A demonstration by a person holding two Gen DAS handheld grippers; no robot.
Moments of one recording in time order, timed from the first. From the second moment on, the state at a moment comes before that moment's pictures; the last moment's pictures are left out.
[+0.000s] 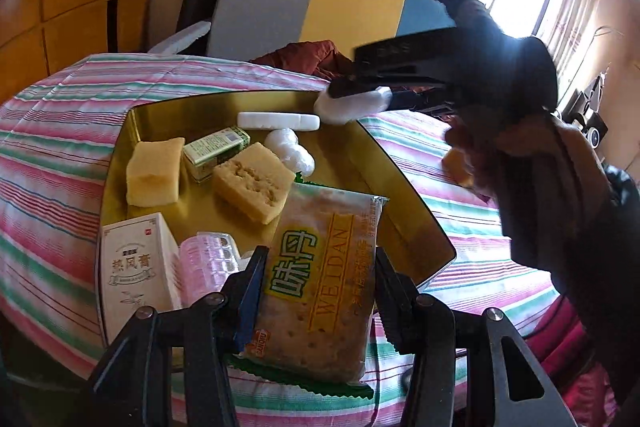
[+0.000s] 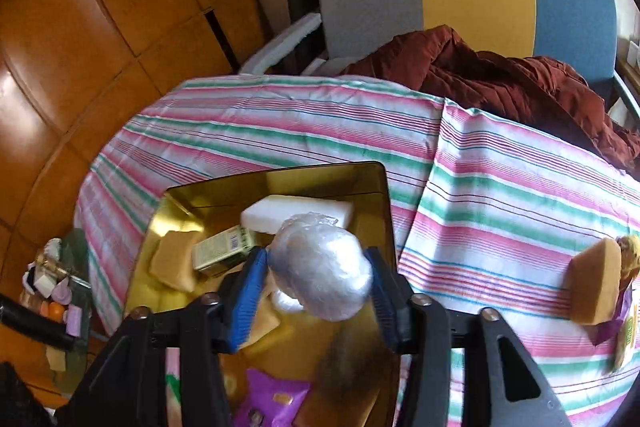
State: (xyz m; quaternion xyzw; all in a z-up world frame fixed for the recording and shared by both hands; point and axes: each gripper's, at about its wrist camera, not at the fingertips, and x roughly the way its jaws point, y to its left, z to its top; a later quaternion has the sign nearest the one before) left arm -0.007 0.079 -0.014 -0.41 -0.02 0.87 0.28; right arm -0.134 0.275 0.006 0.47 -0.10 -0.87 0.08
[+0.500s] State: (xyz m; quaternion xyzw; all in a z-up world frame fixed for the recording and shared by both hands) left arm -0.015 0.111 -0.026 -0.41 0.00 0.85 0.33; right arm -0.080 0.311 0.001 0.46 -0.12 -0.88 0.03
